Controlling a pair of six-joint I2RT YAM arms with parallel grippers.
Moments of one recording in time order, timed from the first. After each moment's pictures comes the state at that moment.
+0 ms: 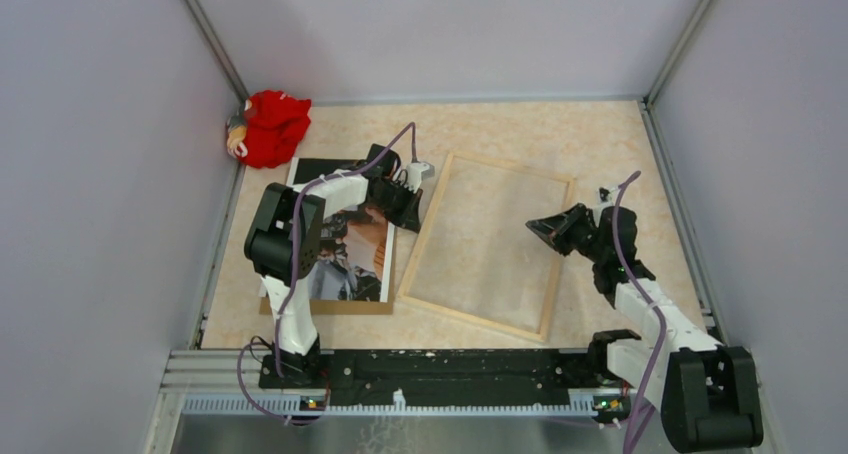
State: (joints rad) left arm -0.38 1.95 1.24 -0.42 0.60 0.21; right arm 0.09 0.96 0.34 0.18 -0.44 1.02
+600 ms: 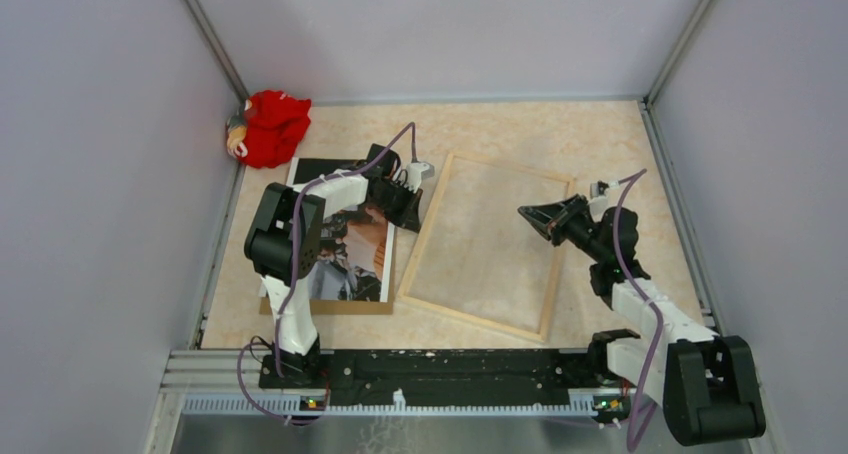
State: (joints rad) left arm -0.38 1.95 1.24 -0.42 0.61 0.21; right arm 0.11 1.00 0.30 0.53 -0.55 1.32
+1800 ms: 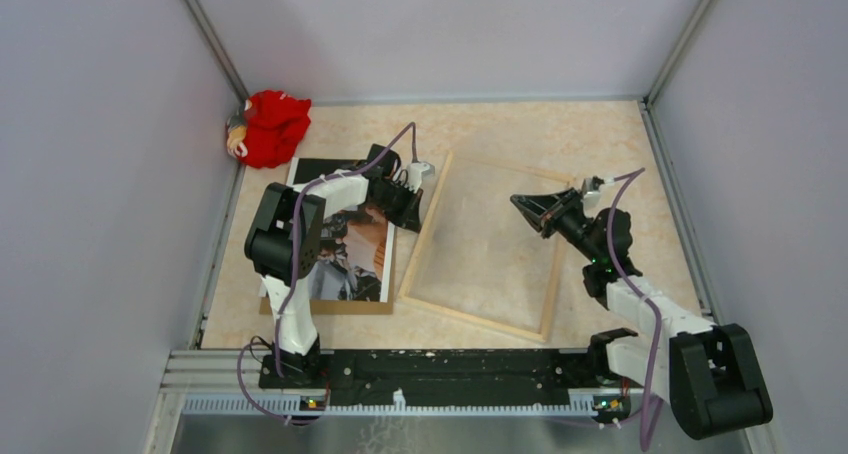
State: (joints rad) left arm -0.38 1.95 1.24 -0.41 0.61 0.21; right arm 0.21 1.04 0.30 0.74 -0.45 1.51
